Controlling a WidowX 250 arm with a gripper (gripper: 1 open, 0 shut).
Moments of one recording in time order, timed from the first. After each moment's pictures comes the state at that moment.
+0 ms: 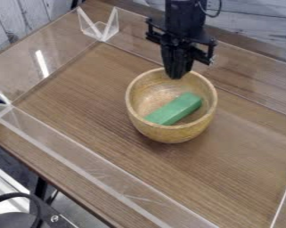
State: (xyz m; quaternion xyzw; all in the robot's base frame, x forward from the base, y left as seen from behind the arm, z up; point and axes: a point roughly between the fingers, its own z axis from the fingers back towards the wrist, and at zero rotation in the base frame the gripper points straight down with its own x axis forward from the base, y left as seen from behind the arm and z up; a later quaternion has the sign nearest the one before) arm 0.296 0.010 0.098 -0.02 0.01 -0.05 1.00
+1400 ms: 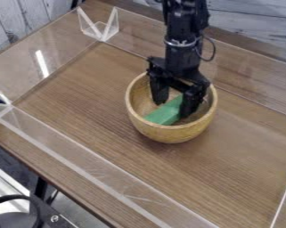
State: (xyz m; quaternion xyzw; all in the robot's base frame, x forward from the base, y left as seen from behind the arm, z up) arm 0.293 0.010 0.038 -0.02 0.05 -0.05 1.00
